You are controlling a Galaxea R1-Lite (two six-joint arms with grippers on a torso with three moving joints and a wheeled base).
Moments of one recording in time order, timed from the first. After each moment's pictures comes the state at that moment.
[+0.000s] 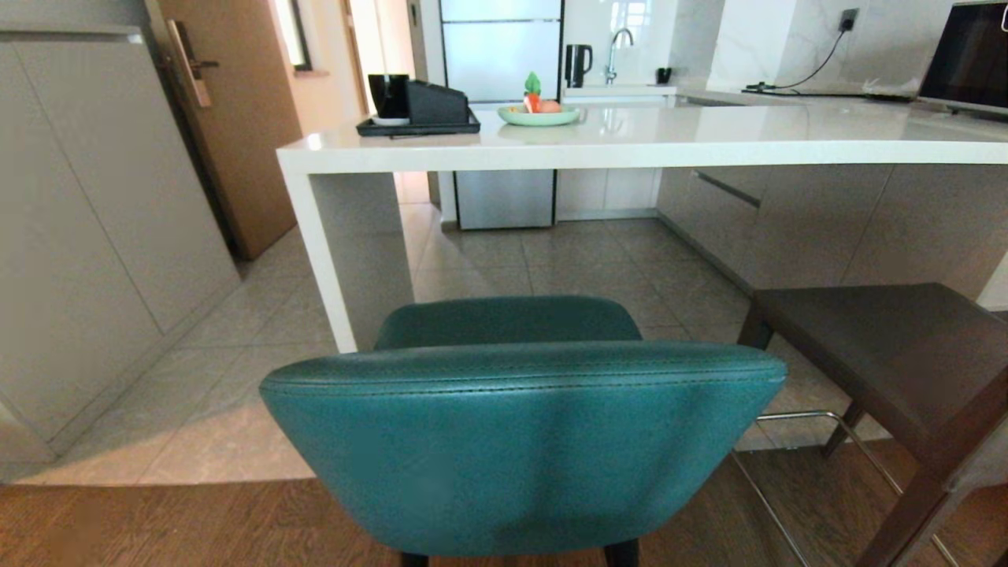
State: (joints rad) left arm 0.00 0.00 -0.03 0.07 -0.02 0.06; right arm 0.00 0.00 -0.02 -0.04 0.04 0.00
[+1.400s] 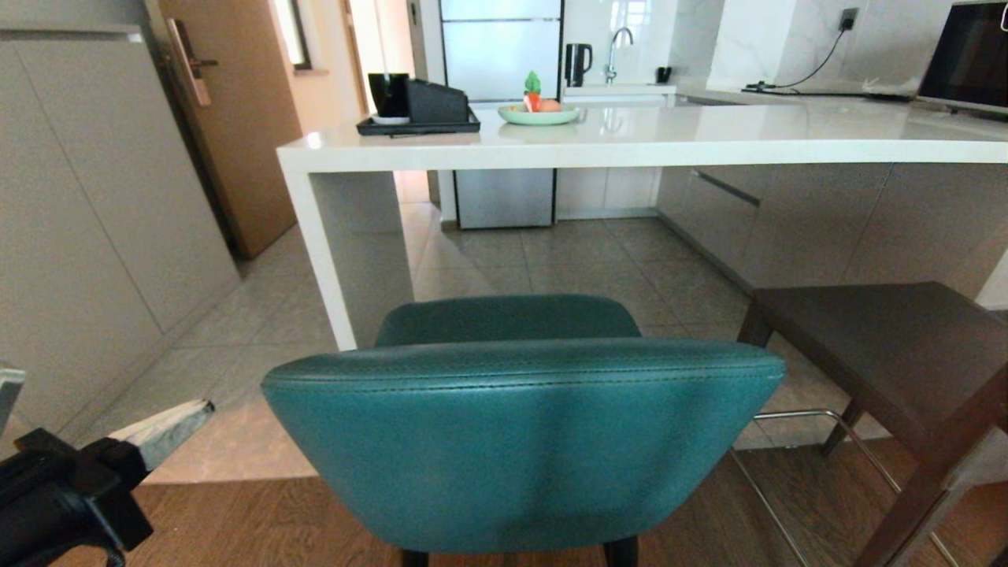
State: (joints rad) left arm 0.01 1.11 -0.14 -0.90 -0.41 -0.02; right arm -0.06 0.72 -0.28 -0.44 0.25 -0.06
